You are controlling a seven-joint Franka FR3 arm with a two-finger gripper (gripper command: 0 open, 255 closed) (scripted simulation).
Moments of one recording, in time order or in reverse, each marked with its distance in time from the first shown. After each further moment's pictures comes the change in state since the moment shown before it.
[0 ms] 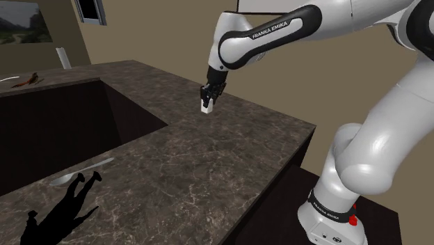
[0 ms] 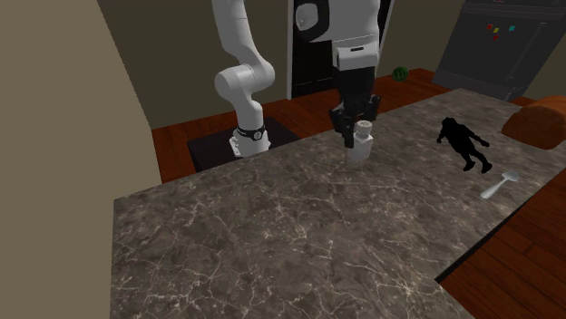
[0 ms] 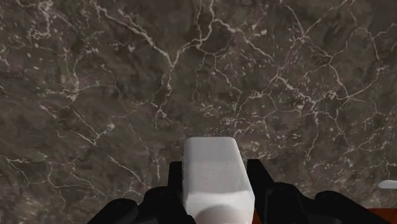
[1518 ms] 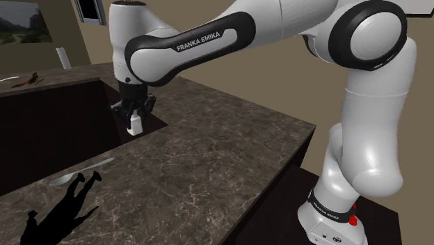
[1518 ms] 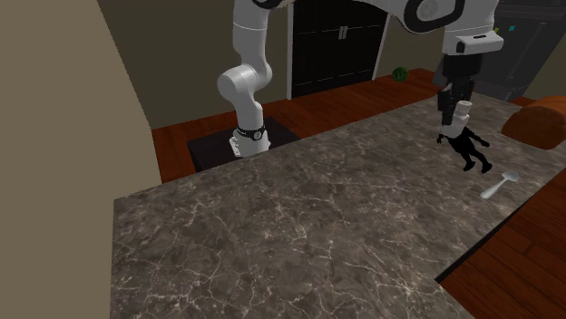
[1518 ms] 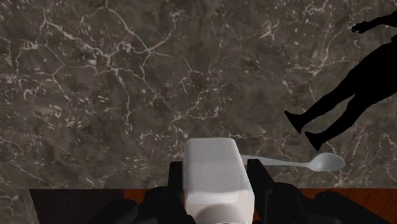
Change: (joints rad) arm 0.221 0.484 0.259 0.584 -0.125 -0.129 0.526
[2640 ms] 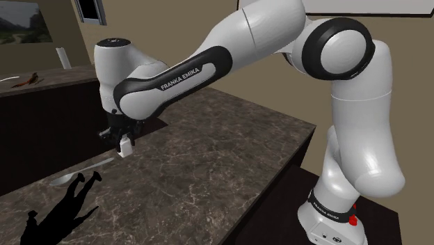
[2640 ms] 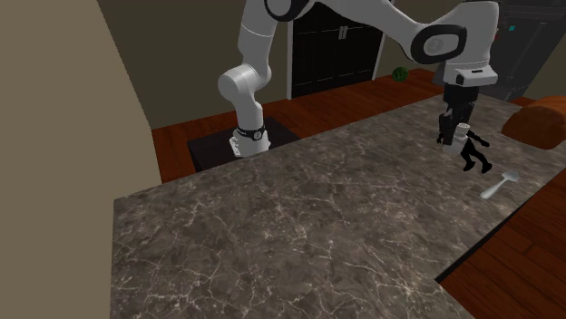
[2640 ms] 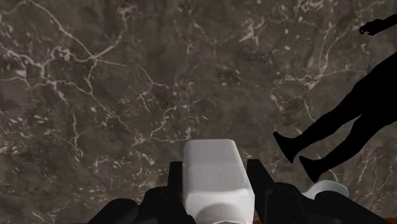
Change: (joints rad) arm 0.048 0.158 0.005 0.033 -0.054 0.113 0.092
